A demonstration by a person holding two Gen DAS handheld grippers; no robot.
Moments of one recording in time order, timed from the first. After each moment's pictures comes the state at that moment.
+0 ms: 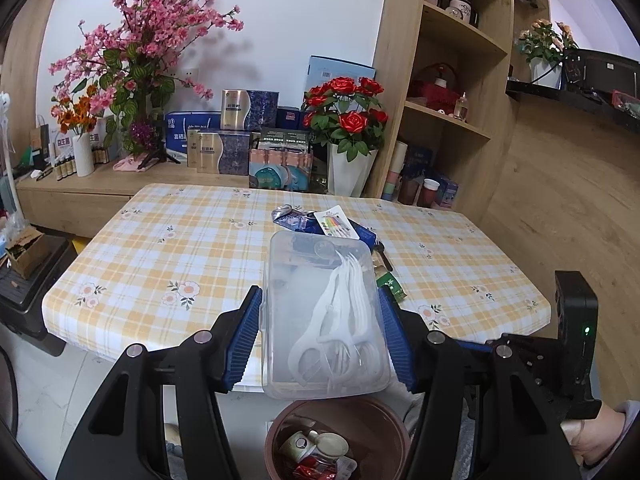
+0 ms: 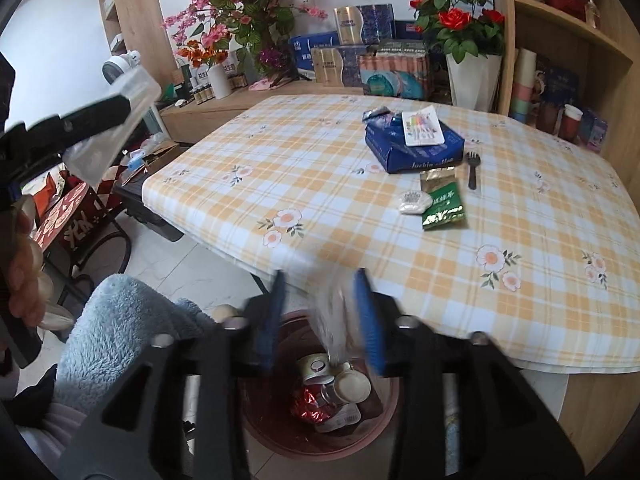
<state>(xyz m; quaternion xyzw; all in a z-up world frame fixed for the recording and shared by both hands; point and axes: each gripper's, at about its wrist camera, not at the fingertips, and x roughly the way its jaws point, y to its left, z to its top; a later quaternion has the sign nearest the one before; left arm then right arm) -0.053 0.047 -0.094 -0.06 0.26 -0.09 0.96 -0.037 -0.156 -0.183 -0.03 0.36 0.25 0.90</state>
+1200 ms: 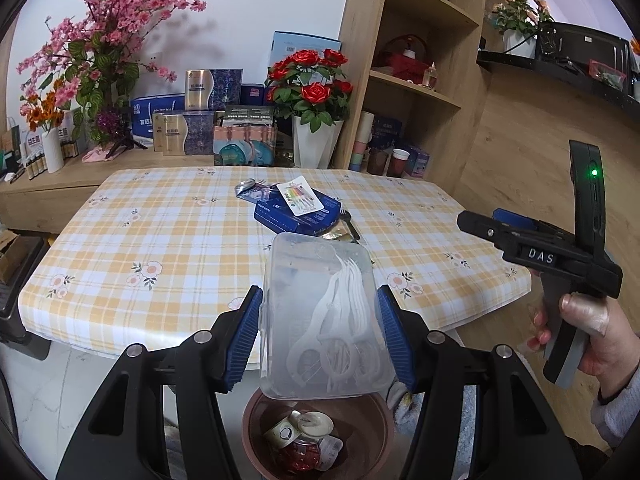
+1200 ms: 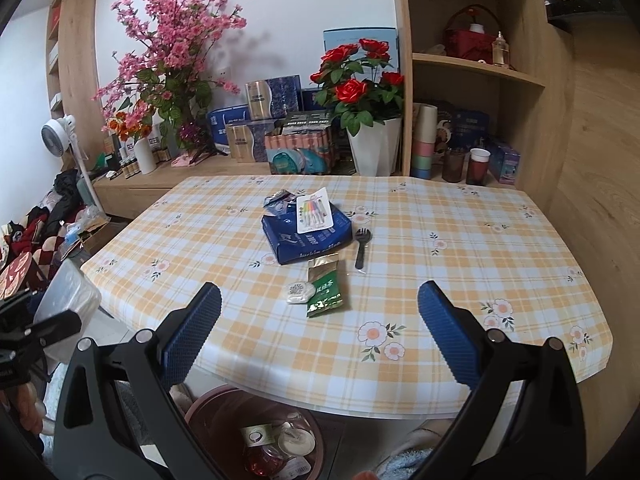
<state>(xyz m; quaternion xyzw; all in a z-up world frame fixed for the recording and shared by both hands) -0.057 0.015 -0.115 -0.04 0.29 -0.14 0.94 -0.013 -0.230 -0.119 0.00 0.27 0.11 0.96</state>
